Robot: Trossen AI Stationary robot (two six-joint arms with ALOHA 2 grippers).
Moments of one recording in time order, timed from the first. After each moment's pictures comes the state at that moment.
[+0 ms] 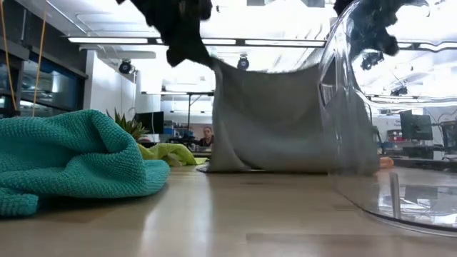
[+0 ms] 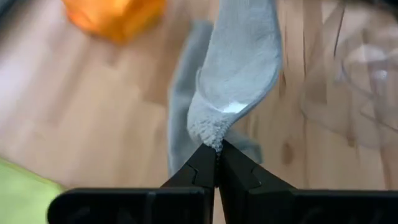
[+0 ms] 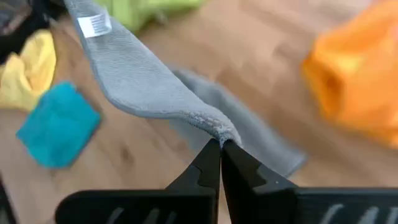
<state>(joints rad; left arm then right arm) 0.22 1.44 1.12 -0.46 0.01 -0.15 0.07 1.00 0.95 -0.83 0.29 0.84</state>
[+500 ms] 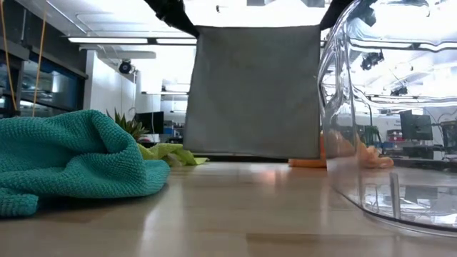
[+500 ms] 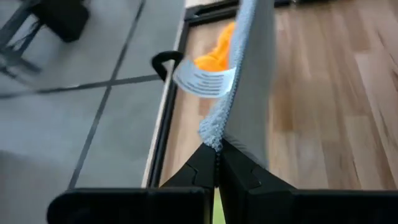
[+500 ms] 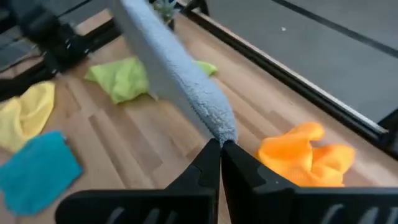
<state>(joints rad) 0.49 1.31 1.35 -0.68 -0.02 0.46 -0.15 1.00 1.21 -0.89 0.27 0.45</state>
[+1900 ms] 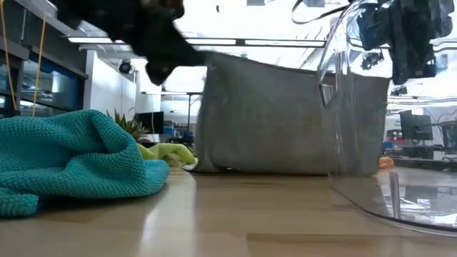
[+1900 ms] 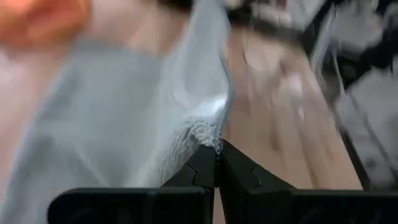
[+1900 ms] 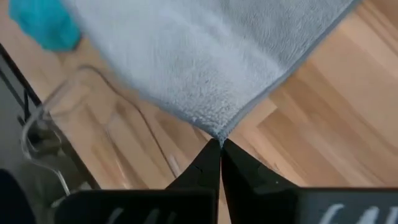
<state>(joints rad) -0.10 1.40 0.68 0.24 -0.12 -0.36 0.21 1.04 0.80 -0.83 -0.08 1.05</state>
